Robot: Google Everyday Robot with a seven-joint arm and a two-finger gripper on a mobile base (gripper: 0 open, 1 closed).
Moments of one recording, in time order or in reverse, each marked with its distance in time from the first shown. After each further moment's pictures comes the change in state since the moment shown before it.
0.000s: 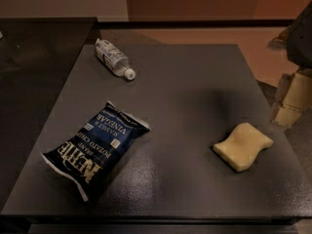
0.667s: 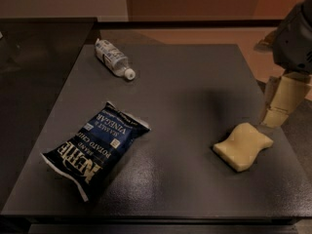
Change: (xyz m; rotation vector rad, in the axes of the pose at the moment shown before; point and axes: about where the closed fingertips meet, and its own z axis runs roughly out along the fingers) arm -0.017 0.004 0.010 -0.012 -0.022 -0.049
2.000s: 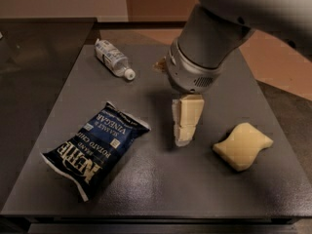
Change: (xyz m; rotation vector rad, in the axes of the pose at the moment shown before) arm -0.156 0.037 0.089 -0.120 -0.167 -0.462
